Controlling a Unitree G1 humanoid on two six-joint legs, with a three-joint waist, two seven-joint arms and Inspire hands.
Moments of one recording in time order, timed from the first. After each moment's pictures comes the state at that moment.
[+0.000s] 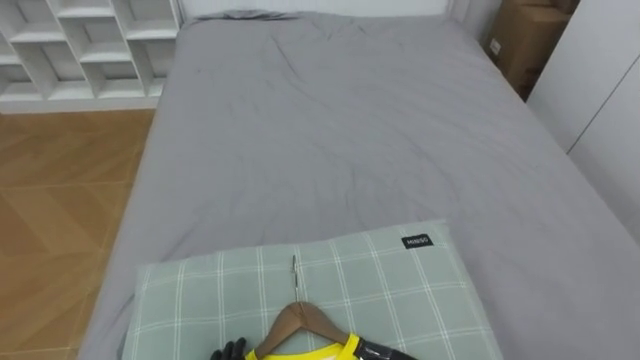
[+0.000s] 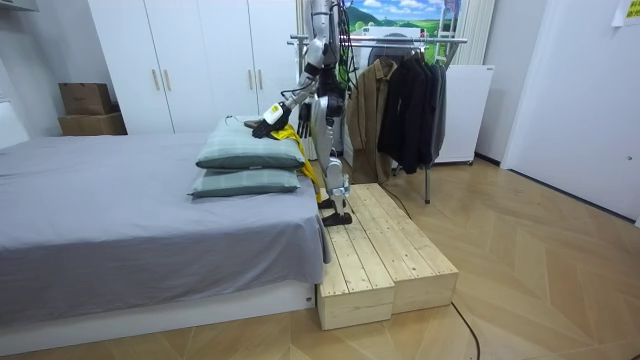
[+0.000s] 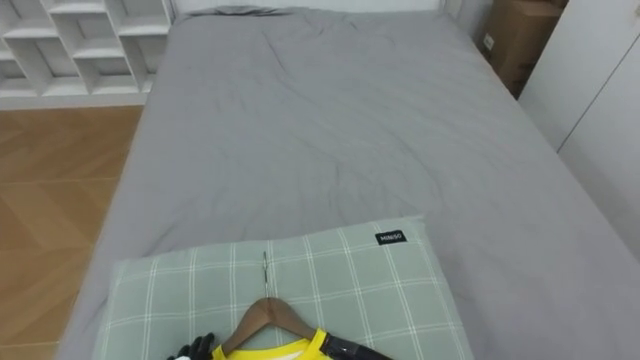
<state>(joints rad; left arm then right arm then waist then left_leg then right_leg) -0.13 0.14 -0.36 1.08 0.59 -0.14 0.42 -0.14 -0.19 0.29 1.40 0.46 -0.03 0.21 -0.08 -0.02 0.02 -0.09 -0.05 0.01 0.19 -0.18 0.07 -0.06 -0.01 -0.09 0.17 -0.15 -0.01</state>
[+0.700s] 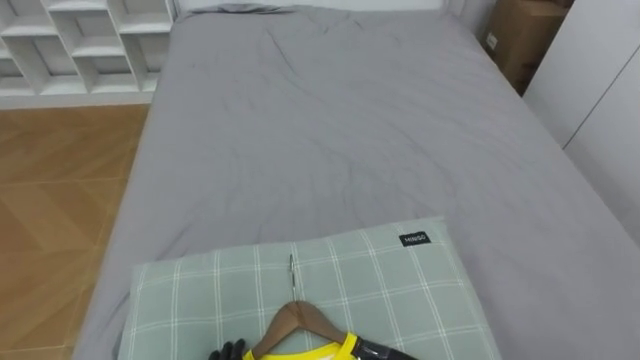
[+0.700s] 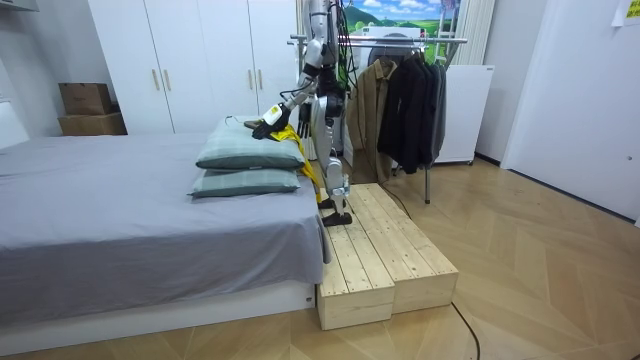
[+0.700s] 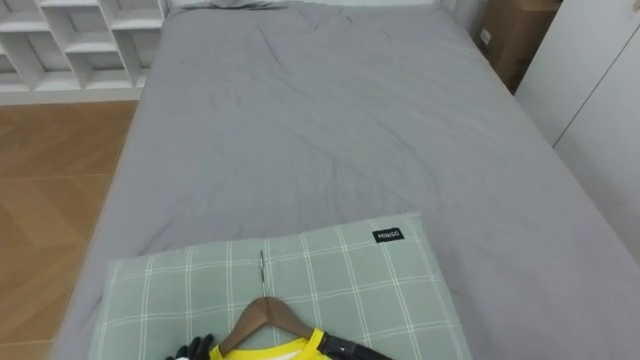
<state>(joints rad) -0.14 0.14 -0.34 1.10 0.60 -0.15 0.43 -0.14 -0.19 0.29 1.40 0.46 -0.03 0.21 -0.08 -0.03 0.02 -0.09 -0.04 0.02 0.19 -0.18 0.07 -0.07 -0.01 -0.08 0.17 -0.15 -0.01</state>
